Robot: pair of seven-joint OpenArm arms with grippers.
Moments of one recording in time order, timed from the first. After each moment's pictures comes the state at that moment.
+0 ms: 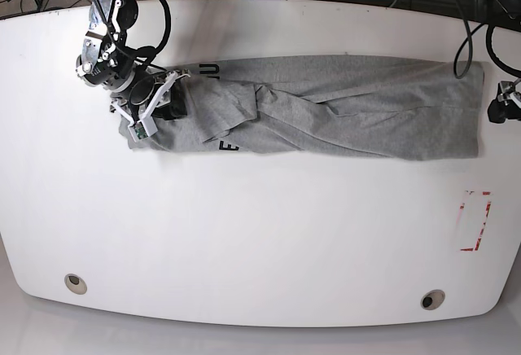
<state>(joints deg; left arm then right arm) 1.1 -30.7 -47.8 86.9 -47.9 -36.2 83.0 -9.3 8.1 18.0 92.0 21.8 40.0 -49.2</state>
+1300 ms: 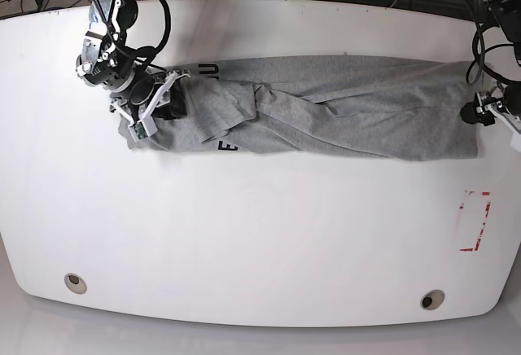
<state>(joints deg) -6.6 -35.0 -29.9 56.2 -45.6 -36.2 67.0 -9.3 8.1 18.0 92.0 21.8 40.0 -49.2</state>
